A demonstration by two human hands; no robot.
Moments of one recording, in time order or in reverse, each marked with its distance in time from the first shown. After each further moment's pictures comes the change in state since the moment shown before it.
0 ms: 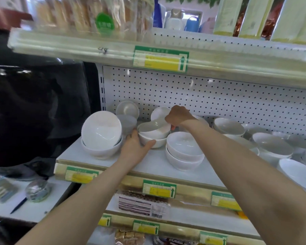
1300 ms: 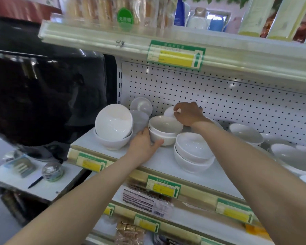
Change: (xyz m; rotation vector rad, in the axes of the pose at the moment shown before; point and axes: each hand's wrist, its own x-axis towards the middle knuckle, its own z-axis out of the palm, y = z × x) left_hand -0.005 -0.001 0.004 0.190 0.045 0.053; right_hand 0.010 0.002 -0.001 -0.257 0.119 -0.302
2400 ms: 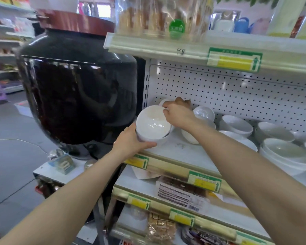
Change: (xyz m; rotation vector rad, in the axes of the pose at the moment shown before) left_hand -0.036 -0.114 -0.117 -0.158 -0.004 -0.121; right_hand -0.027 -0.160 0.015 0.003 0.109 -0.174
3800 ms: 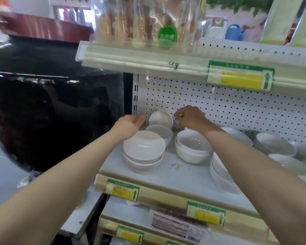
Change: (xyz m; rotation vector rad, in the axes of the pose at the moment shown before) left_hand 0.122 0.048 -0.019 0.090 -0.132 0.024; right_hand 0.062 0.087 0.001 0.123 -0.100 0.224
